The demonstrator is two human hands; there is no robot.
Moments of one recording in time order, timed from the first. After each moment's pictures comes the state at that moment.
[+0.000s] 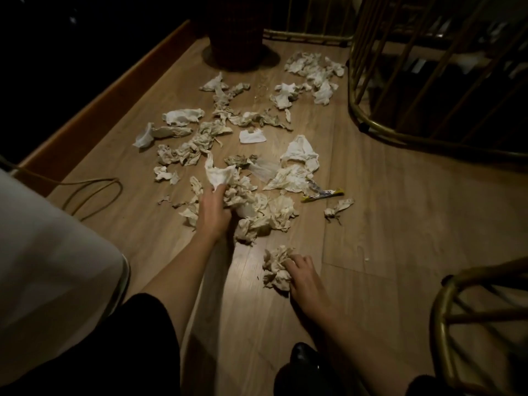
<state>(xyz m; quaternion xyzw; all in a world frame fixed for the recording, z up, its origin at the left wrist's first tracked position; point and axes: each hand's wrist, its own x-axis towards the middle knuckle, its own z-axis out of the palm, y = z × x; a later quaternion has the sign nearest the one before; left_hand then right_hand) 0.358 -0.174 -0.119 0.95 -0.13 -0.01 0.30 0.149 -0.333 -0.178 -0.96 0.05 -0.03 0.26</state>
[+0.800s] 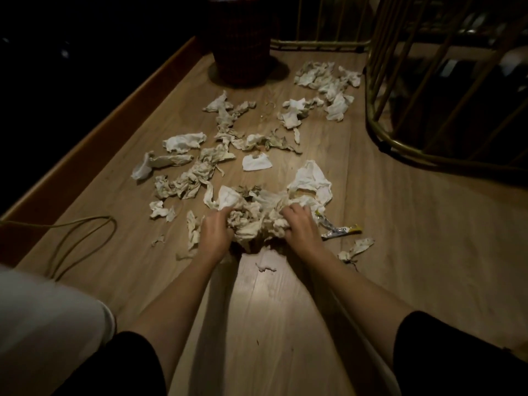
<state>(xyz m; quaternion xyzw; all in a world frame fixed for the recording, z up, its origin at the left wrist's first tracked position) 0.428 -0.215 -0.127 0.96 -0.12 -0.01 0.26 0.358 -0.408 -0.139 -0.96 0.06 -0.09 0.26</state>
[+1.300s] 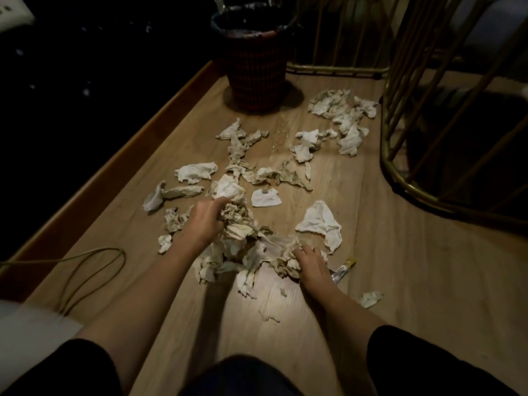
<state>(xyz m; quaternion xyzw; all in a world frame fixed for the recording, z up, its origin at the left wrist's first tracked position) 0.530 -0.222 -0.019 0.97 -0.21 -0.03 0.15 0.400 -0.440 -0.154 -0.97 0.09 0.08 0.20</state>
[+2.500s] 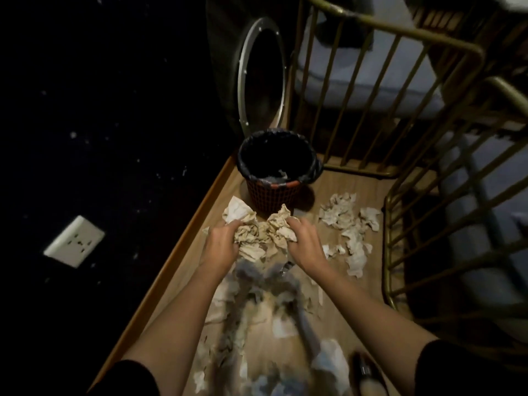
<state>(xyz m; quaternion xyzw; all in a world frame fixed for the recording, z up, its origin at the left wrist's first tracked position) 0.827 -0.256 0.294 0.96 -0.14 -0.04 0.24 0.781 -0.448 0.262 -0.94 0.11 -0.02 0.33</state>
